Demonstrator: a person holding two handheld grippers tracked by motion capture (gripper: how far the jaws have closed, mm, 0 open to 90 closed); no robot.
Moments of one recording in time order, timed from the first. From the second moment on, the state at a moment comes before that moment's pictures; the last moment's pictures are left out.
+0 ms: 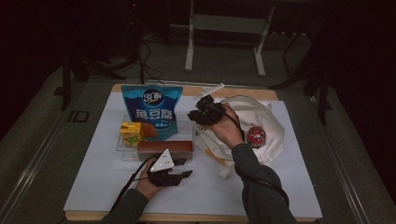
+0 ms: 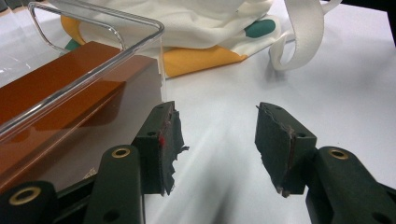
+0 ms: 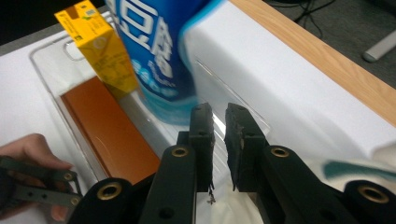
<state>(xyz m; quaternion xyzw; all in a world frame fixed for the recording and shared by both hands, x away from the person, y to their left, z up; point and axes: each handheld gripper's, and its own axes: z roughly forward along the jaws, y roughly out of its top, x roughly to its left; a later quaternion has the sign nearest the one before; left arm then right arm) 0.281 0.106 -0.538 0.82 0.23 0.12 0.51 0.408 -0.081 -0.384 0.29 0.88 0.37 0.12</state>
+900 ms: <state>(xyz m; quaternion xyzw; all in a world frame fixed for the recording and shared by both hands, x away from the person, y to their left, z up) 0.281 0.106 -0.538 0.82 0.23 0.12 0.51 0.405 -0.137 -0.387 0.32 0.87 0.34 0.13</state>
